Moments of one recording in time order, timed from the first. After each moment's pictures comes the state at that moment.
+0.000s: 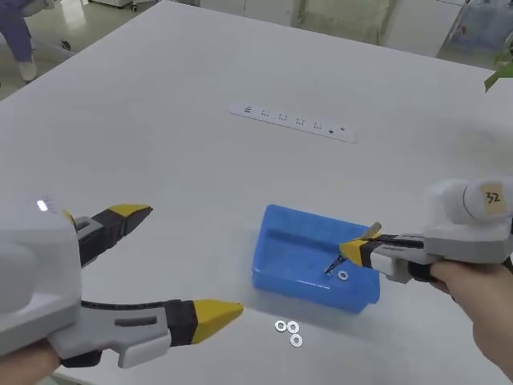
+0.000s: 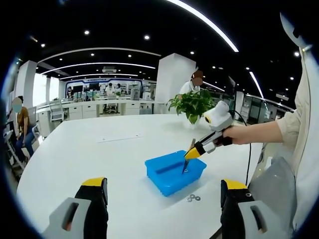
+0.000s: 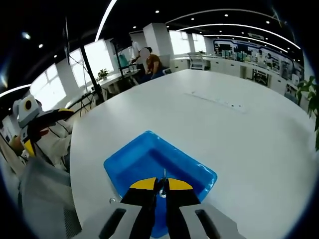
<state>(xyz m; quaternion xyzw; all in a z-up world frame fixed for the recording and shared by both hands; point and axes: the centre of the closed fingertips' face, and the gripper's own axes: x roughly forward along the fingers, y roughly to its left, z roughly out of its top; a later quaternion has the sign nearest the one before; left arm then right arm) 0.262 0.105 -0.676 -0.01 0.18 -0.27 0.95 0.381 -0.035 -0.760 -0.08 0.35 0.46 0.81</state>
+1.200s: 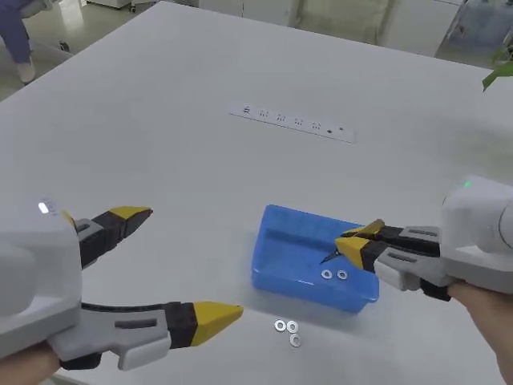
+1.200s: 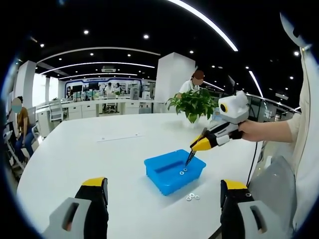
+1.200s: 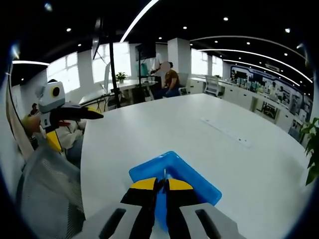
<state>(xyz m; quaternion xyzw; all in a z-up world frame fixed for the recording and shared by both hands) 0.261 0.104 -0.677 0.00 0.18 -0.27 0.95 0.345 -0.023 -0.705 -0.13 0.24 0.51 0.81</state>
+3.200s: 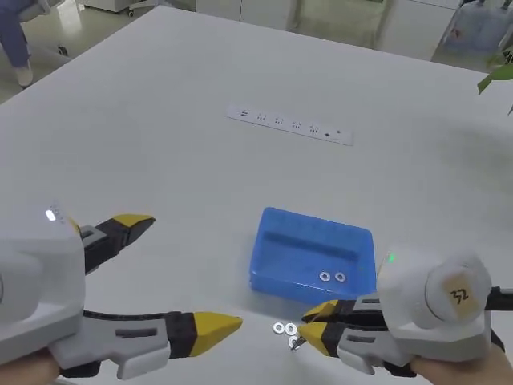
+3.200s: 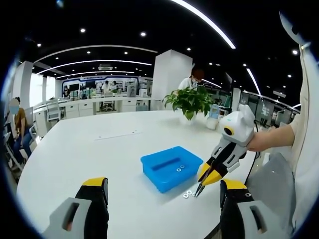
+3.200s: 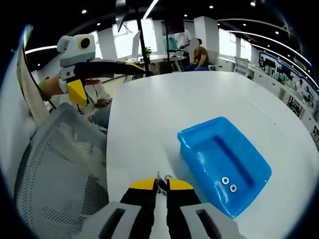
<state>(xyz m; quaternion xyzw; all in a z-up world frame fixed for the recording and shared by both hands) 0.257 0.098 -0.681 0.00 0.19 -0.28 0.94 0.261 -0.008 -0.773 -0.20 0.32 0.59 0.71</state>
